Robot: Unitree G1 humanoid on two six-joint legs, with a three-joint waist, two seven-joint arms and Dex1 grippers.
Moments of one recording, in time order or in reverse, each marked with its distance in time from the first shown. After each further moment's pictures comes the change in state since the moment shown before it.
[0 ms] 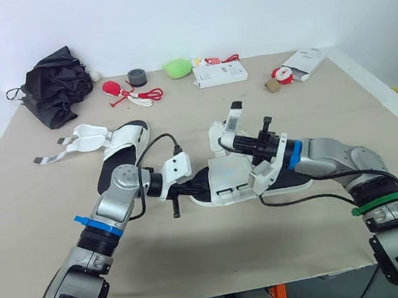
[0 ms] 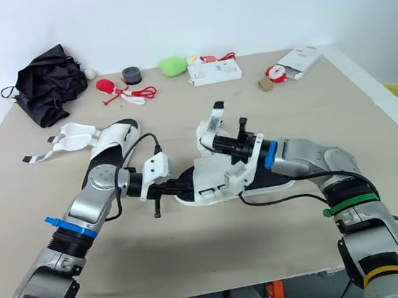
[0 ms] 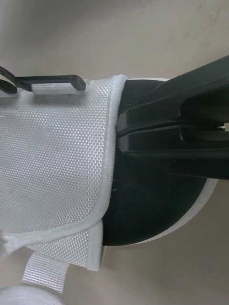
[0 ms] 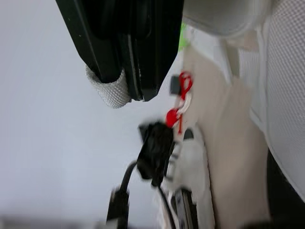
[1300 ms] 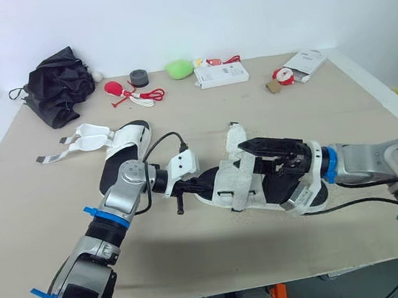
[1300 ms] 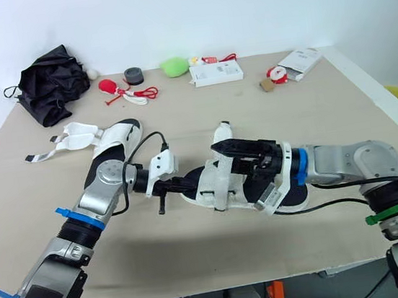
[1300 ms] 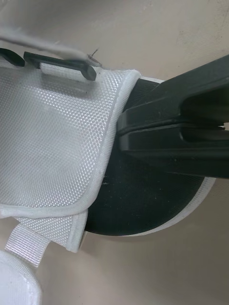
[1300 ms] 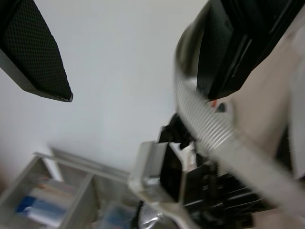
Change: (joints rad) left arm -0.073 -0.040 -0.019 0.140 0.002 -0.067 -0.029; right arm 0.073 -0.249 0.063 -0.154 0.039 -0.029 -0.169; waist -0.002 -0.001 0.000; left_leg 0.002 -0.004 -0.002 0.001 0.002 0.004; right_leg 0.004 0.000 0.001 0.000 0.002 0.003
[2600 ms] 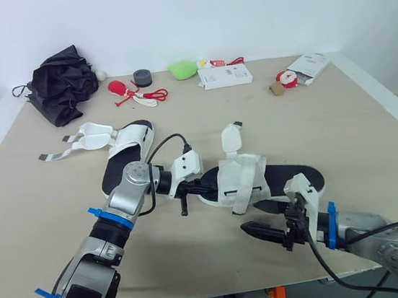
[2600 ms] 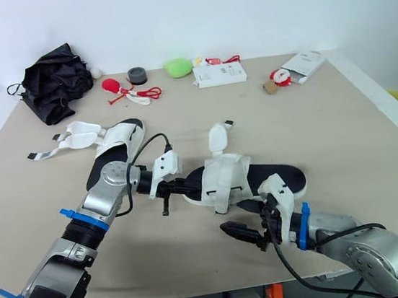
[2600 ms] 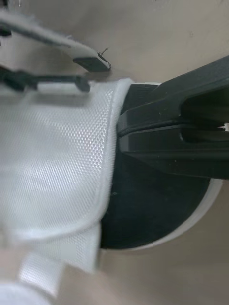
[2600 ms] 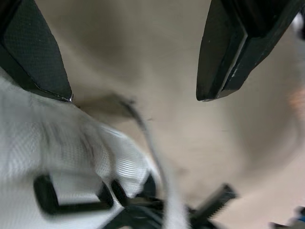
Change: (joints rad) left arm 0.013 -0.024 -0.001 -0.015 0.001 0.031 0.005; right arm 0.662 0.104 -0.169 -0.678 1.936 1.775 0.846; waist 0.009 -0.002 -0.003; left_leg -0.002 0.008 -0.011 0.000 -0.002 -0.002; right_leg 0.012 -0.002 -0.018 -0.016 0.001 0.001
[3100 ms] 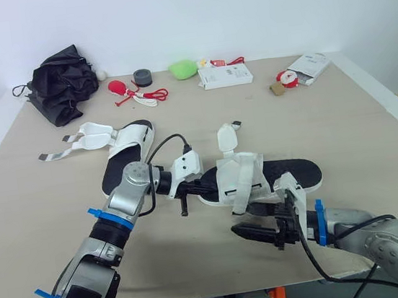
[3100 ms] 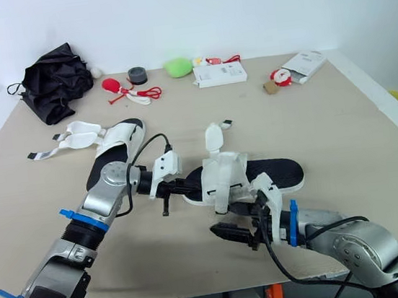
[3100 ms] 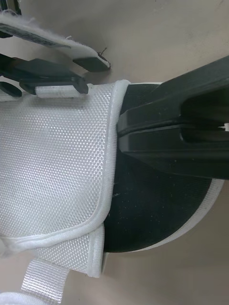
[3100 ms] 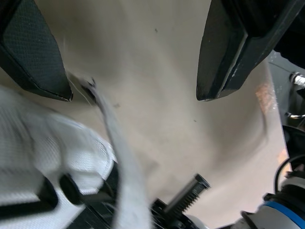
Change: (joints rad) left arm 0.004 0.001 0.001 -0.009 0.000 0.005 0.004; right arm -0.087 0.107 -0.033 -0.019 0.011 0.175 0.089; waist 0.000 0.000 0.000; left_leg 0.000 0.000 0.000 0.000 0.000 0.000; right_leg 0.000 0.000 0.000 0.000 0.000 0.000
